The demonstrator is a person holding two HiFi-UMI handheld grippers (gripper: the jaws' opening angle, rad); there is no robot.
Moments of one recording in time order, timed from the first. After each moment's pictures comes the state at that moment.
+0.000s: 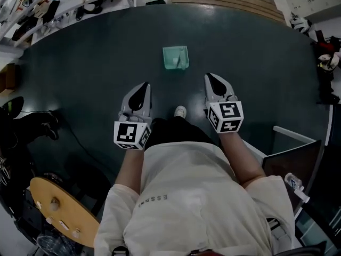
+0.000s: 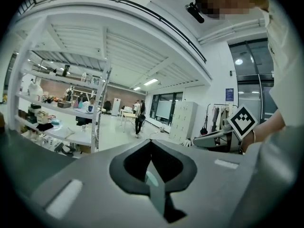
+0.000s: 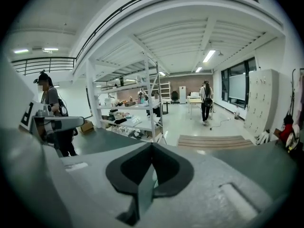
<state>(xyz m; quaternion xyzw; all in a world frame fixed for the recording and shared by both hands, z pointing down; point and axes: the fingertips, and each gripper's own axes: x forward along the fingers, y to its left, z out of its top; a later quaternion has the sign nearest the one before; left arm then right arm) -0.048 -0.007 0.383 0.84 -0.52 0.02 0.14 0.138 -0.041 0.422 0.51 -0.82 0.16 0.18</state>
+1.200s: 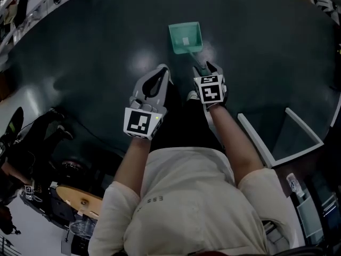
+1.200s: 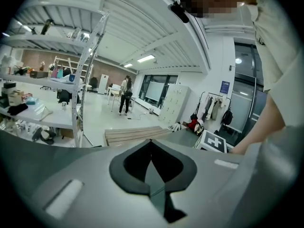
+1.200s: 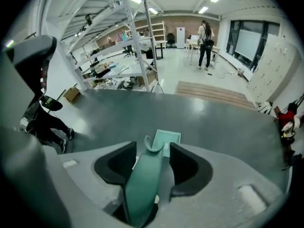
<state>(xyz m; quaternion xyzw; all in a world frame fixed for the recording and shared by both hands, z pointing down) -0.051 -0.228 0.535 0.87 -0.43 0.10 0.23 0.065 -0.201 0.714 0.45 -0.70 0.36 0.42</state>
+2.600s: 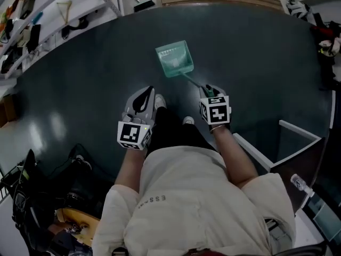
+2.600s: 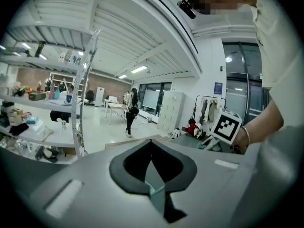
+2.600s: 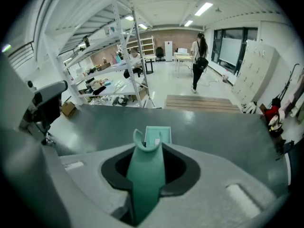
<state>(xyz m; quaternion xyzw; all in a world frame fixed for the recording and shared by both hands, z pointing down) -0.064 -0.195 0.453 0.89 -0.42 0.08 0.16 0.121 -0.168 0.570 0.52 -0.69 0.34 0.37</state>
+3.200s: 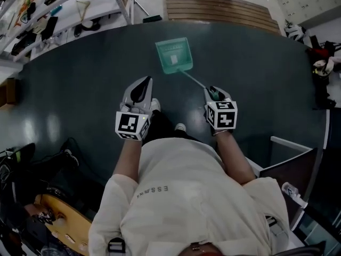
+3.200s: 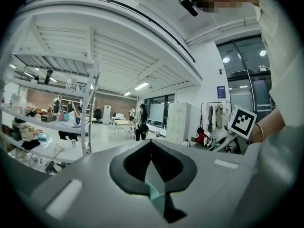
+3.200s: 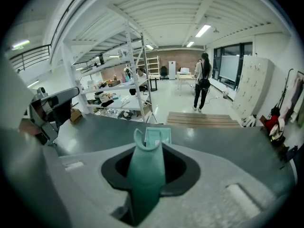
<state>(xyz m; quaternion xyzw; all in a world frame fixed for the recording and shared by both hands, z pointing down) -0.053 -0.136 0.367 0.87 -0.48 0.02 0.08 0.156 -0.109 0.469 0.54 -0.74 0.27 0.31</state>
